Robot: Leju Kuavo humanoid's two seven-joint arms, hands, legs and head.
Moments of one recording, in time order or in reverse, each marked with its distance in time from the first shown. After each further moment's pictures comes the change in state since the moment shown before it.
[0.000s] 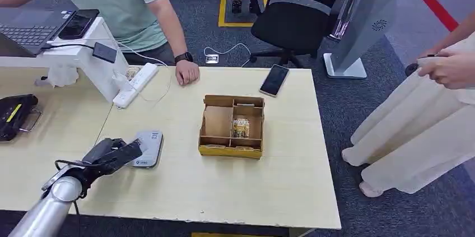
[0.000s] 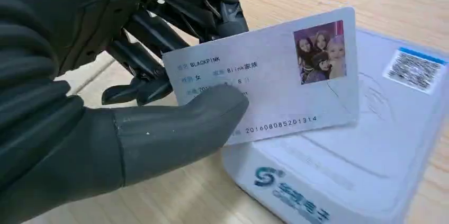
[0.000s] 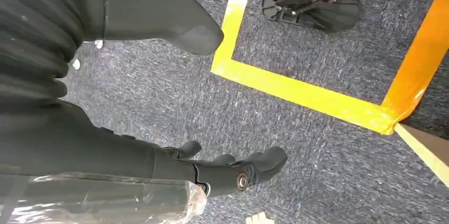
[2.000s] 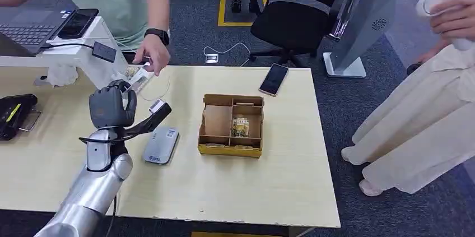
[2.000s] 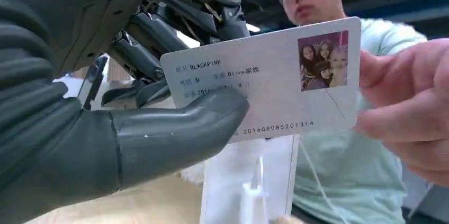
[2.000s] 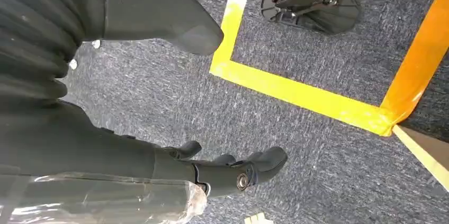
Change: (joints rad) left arm -0.207 -0.259 -0.037 0.073 -0.766 0.884 0.029; right arm 0.011 0.007 0.019 0.009 -0.021 -0.027 -0.021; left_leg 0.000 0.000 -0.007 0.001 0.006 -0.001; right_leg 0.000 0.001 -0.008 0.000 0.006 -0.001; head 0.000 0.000
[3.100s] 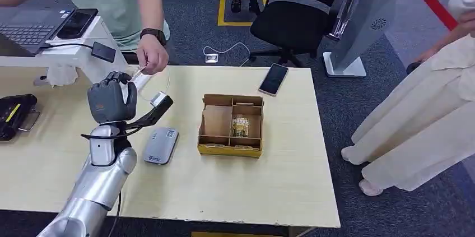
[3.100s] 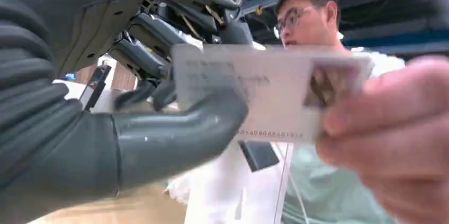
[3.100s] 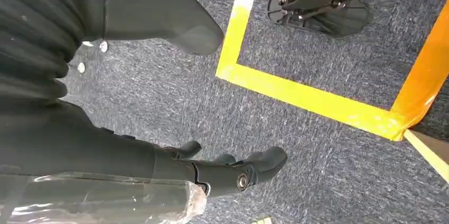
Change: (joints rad) left arm -0.018 -0.058 0.063 0.009 -0.063 0.080 -0.043; right arm 0.003 0.006 0.000 0.008 0.001 -0.010 0.022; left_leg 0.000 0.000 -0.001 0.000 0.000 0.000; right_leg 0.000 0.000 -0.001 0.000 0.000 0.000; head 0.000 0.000
